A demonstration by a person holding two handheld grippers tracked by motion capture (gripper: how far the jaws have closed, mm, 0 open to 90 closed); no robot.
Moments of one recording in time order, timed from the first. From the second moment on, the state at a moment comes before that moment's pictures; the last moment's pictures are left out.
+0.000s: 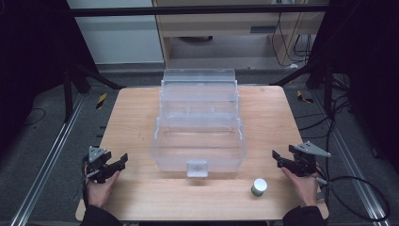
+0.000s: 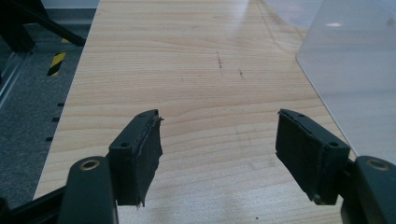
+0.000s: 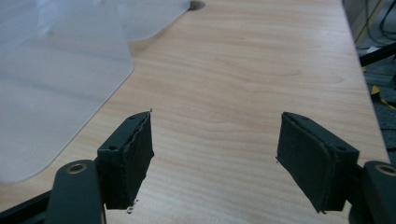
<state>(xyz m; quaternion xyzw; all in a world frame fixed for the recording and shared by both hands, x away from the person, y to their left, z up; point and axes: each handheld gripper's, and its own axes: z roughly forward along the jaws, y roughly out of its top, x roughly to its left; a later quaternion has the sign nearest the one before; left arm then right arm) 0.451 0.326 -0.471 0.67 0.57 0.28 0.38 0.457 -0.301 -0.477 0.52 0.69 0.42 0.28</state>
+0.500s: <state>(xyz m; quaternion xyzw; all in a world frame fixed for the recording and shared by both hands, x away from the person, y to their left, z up) 0.454 0.316 -0.476 0.70 0.55 0.28 0.35 0.451 -0.284 -0.438 0.46 0.75 0.41 0.25</state>
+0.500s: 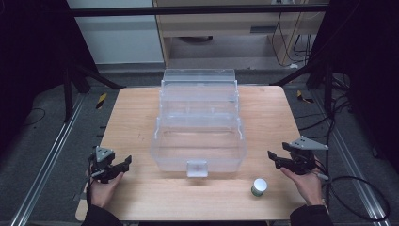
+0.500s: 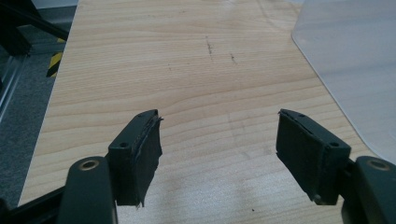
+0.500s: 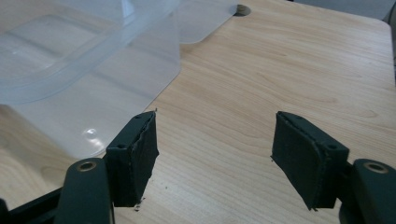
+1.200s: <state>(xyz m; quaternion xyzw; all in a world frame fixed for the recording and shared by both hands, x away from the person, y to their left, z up) 0.455 0.313 -0.479 0.71 0.55 0.27 0.35 0.453 -0.260 -0.390 0.38 0.83 0.36 0.20</state>
